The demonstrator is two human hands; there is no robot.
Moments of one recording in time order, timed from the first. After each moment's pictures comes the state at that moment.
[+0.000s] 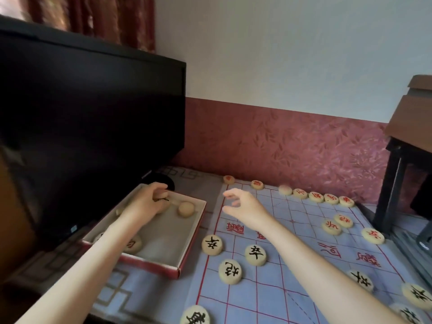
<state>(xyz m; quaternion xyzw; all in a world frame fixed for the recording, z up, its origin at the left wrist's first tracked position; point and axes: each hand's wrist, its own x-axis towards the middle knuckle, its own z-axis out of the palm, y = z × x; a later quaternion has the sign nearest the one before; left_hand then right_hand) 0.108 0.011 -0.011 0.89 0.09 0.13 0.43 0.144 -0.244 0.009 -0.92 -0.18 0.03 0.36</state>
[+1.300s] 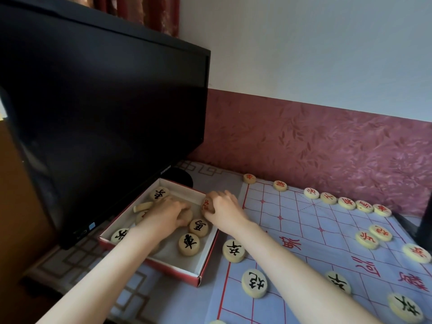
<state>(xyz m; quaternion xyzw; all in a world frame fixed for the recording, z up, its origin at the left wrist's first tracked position) 0.114 0.014 -0.038 0.99 0.01 0.04 0.11 0.166 -0.149 -0.027 -0.94 -0.31 -0.07 0.14</state>
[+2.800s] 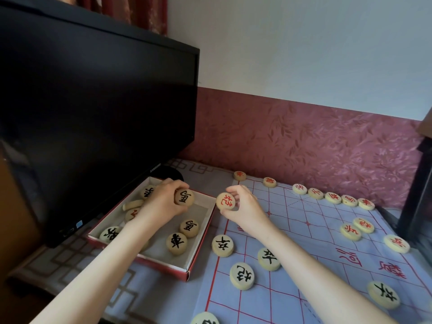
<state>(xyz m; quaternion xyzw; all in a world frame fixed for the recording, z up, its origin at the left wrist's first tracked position) 0.113 -0.004 -0.015 0.94 0.02 0.15 0.29 0.163 -0.214 -0.026 -0.89 -0.22 -0.06 0.39</state>
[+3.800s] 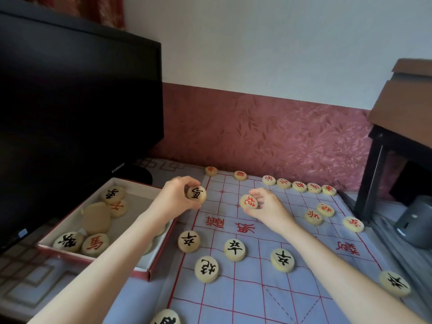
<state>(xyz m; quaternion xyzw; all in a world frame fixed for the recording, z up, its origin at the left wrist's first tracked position) 0.141 -0.089 -0.008 0.91 -0.05 0.11 0.39 0.172 -0.337 -0.025 -0.91 -0.09 -0.04 0.41</state>
